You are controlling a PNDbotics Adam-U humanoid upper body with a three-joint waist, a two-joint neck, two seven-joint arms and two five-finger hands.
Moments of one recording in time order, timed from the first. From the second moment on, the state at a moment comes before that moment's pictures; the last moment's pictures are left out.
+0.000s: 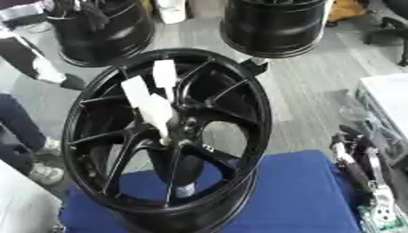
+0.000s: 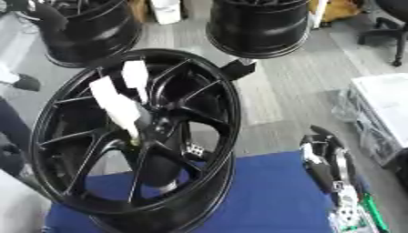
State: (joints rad) left arm -0.92 0.70 -0.37 -1.29 -0.26 -0.56 -0.56; right arm 0.03 -0.22 0.00 -1.56 0.18 -0.22 -0.24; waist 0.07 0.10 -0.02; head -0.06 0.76
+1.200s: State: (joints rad) left arm -0.93 0.52 -0.40 -1.13 -0.57 -0.60 -0.52; right arm 0.02 -0.22 0.01 -1.56 0.18 -0.22 -0.22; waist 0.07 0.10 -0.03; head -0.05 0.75
